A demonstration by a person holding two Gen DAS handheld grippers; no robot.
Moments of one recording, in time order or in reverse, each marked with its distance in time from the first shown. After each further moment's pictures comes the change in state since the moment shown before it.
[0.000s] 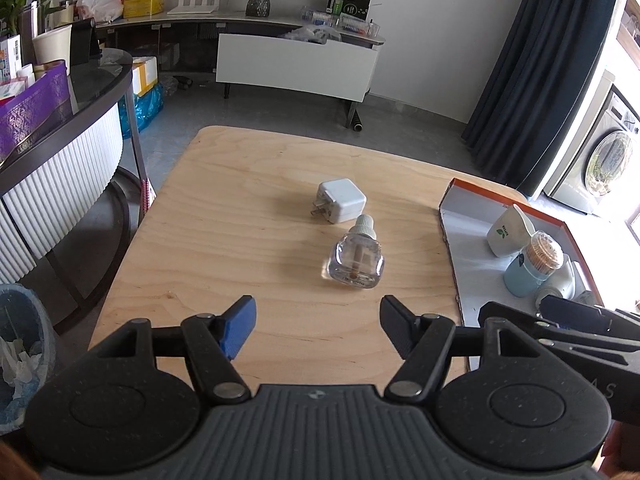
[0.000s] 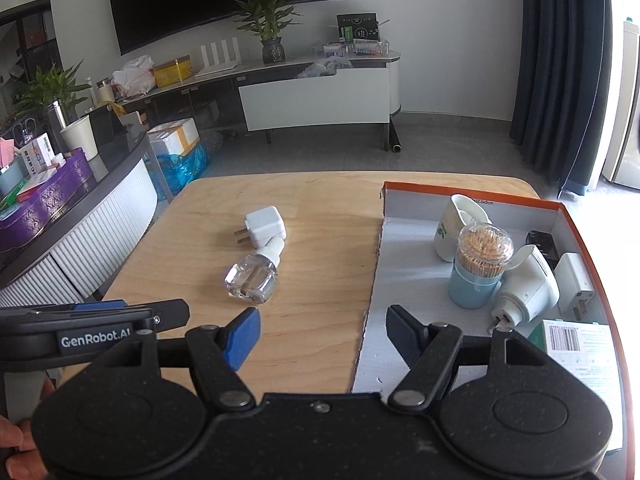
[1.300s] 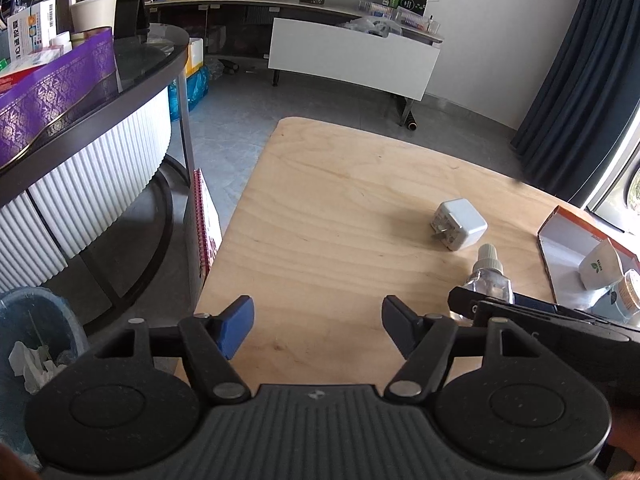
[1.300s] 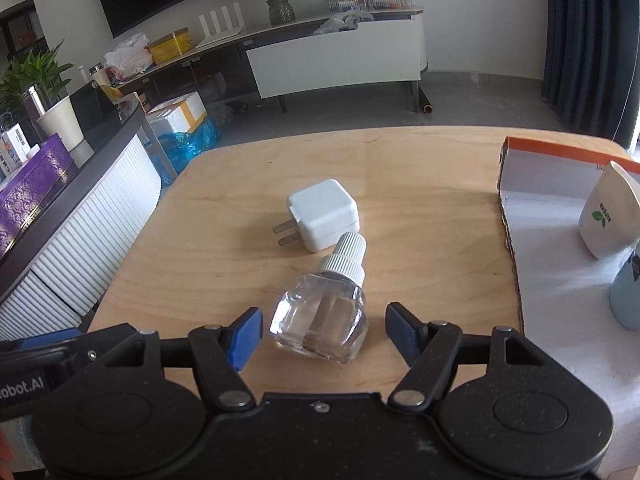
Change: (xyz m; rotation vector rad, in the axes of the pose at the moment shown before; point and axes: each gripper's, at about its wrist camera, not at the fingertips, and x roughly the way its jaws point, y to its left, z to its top) left arm 0.039 0.073 0.026 -0.060 0.031 0.088; right arm 0.133 0.056 0.017 0.051 0.087 0.048
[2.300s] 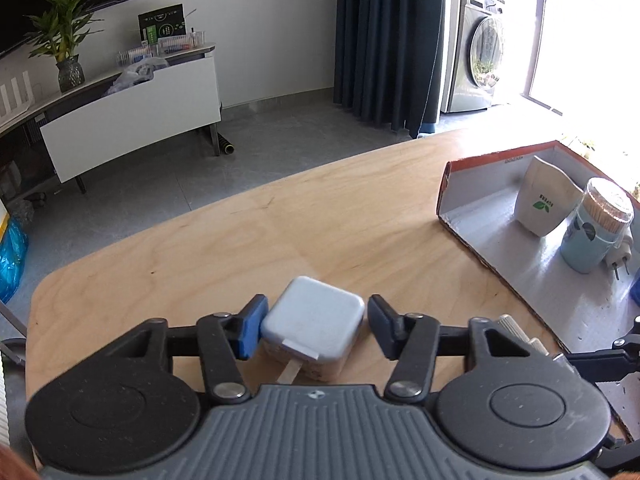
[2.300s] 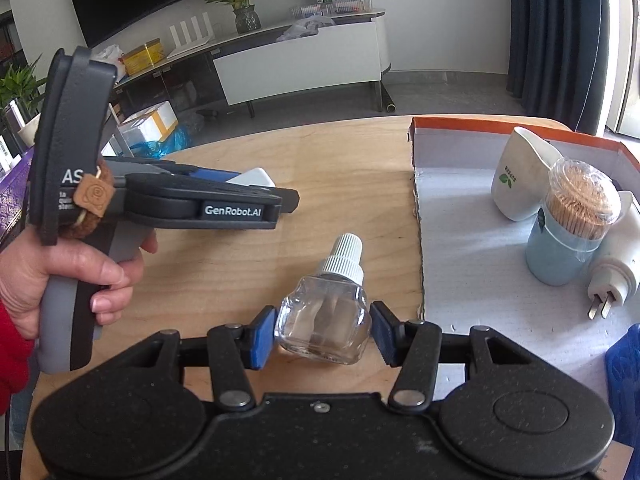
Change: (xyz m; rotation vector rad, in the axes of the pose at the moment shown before) left arm 0.099 -0.091 0.022 0.605 -0.083 -0.351; right arm -0.034 -0.041 -0.022 0.056 -0.008 -0.061
